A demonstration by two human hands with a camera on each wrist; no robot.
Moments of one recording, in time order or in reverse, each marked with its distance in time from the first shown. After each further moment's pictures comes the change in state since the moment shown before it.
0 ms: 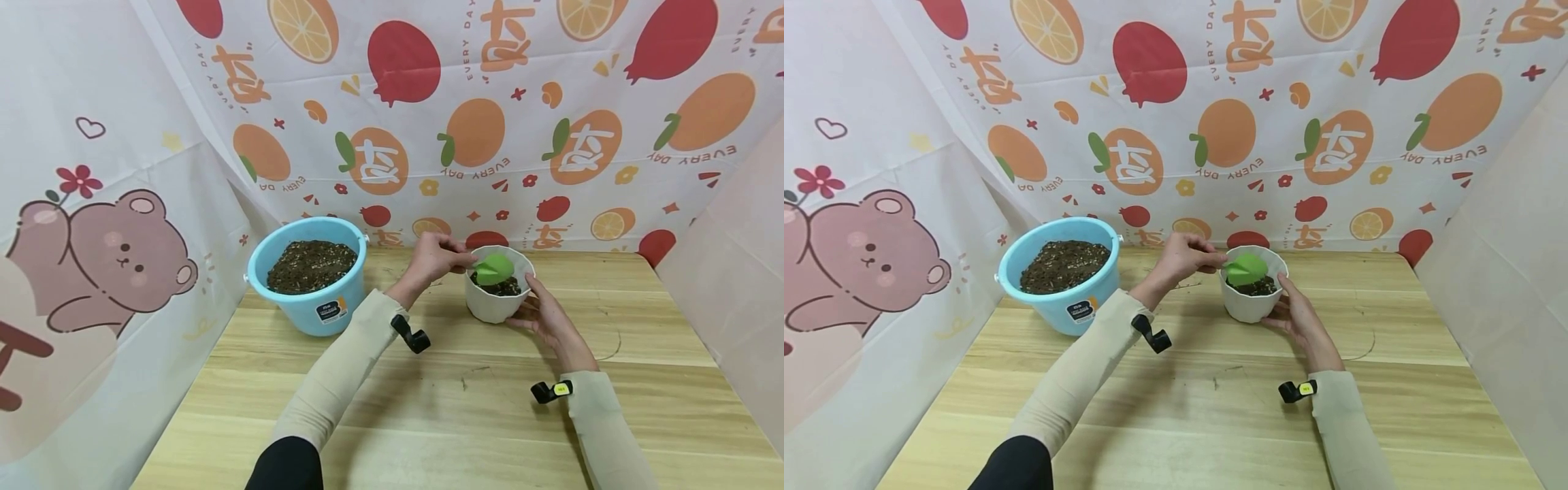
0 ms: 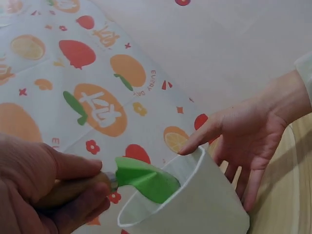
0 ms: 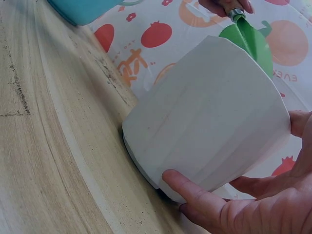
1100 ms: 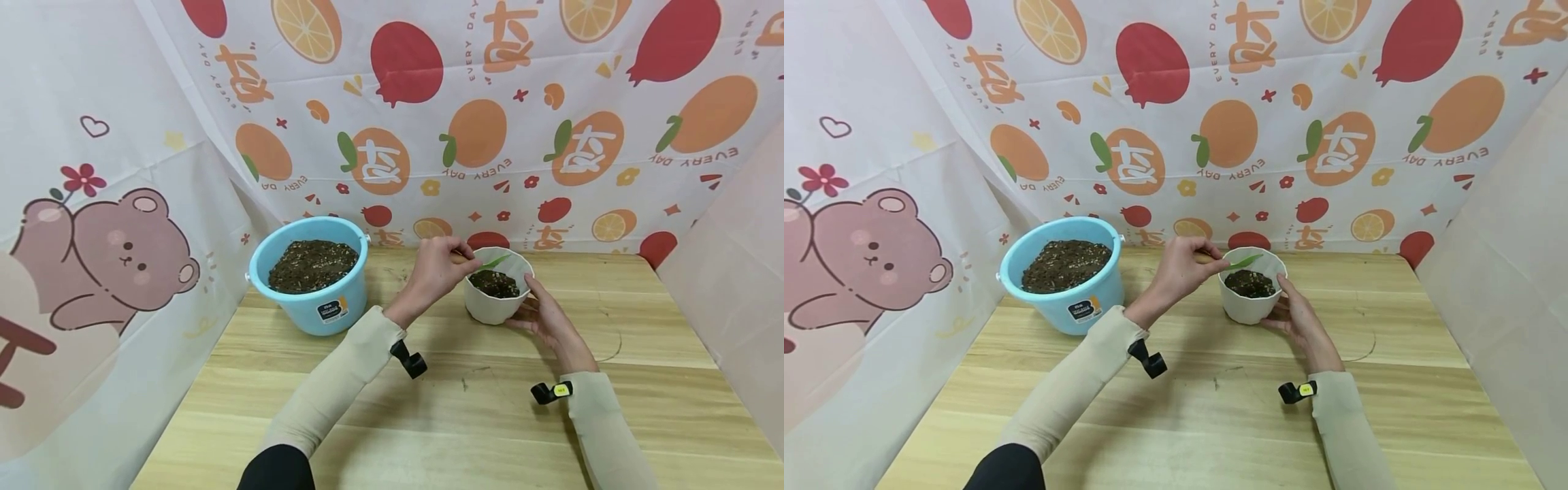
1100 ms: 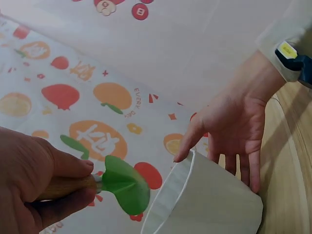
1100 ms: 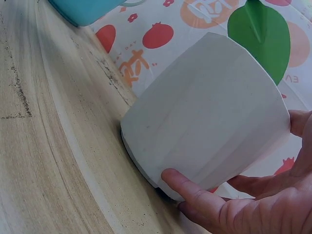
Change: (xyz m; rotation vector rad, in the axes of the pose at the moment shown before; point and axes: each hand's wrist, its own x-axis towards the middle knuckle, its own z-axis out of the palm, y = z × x) left_hand -0.034 0.015 0.003 0.398 0.105 0.457; right_hand 0.000 -0.001 0.001 0.005 -0.029 0.006
